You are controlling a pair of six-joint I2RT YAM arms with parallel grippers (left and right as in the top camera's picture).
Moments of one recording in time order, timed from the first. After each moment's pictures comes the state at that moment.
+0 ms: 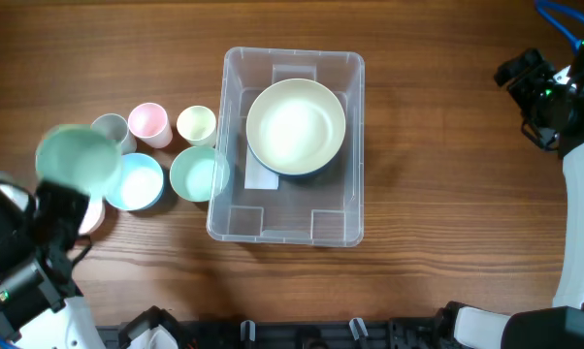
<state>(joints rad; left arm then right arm) 0.62 0.86 0.98 -0.89 0.30 -0.58 -0.29 1.45 1.42 -0.83 -0.09 0.60</state>
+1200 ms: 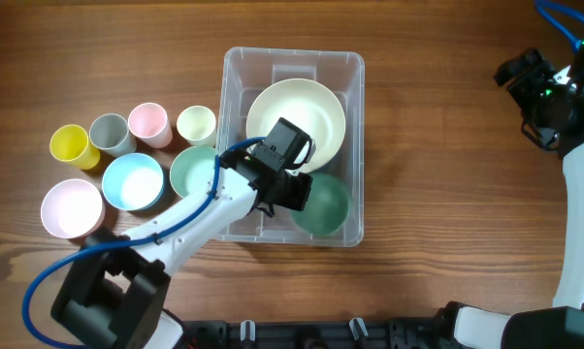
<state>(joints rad) -0.64 1.64 1.04 -0.62 0.17 -0.31 -0.29 1.45 1.42 -0.83 -0.09 0.60</state>
